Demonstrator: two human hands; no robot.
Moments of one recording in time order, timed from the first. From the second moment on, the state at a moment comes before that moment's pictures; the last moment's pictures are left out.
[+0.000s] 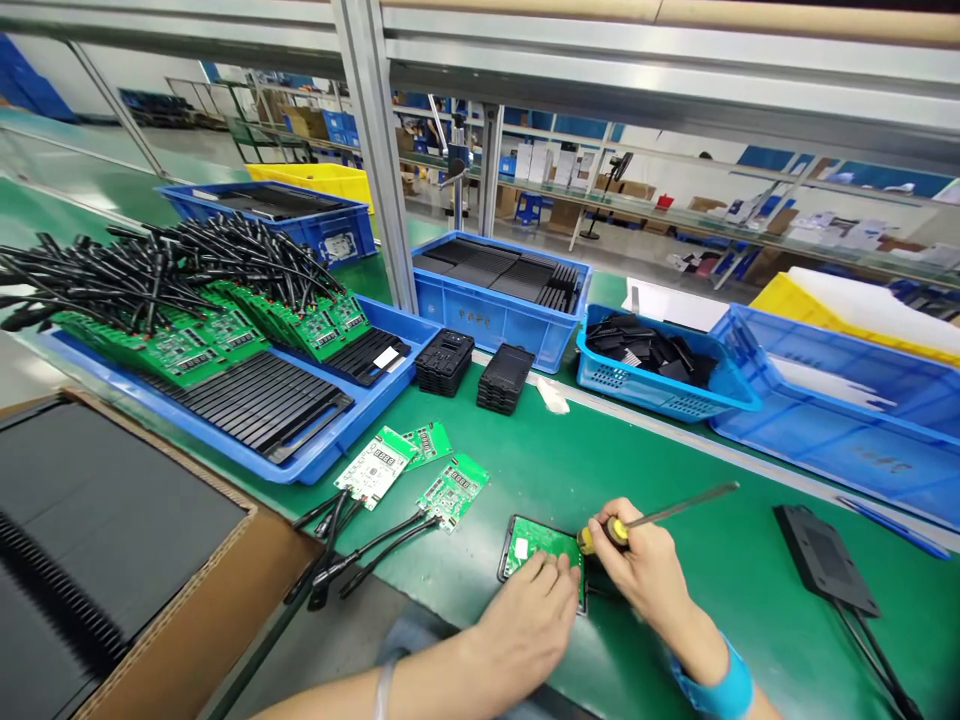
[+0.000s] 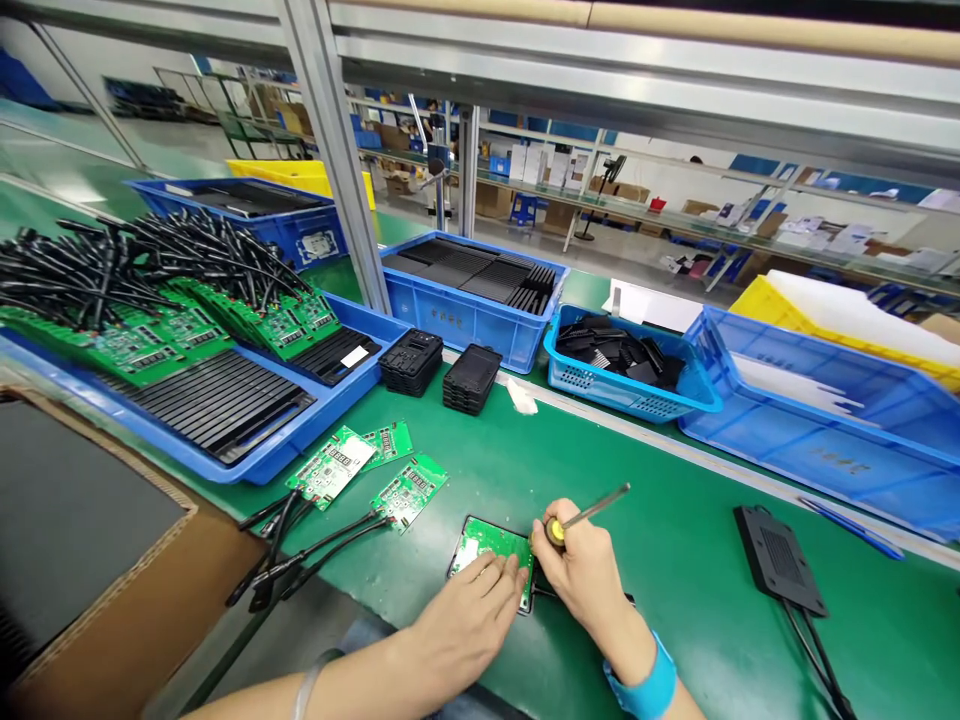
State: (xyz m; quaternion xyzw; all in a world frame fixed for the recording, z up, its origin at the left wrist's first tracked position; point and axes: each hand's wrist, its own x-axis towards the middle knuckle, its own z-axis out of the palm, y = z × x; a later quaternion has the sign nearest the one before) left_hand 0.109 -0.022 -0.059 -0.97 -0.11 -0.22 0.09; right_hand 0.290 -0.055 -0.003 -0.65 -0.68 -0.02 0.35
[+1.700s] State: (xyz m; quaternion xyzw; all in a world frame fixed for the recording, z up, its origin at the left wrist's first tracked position) left_hand 0.122 -0.057 -0.074 -0.95 -0.18 -0.19 0.13; right_hand 0.228 -0.035 0.015 -0.49 -0.75 0.20 0.40
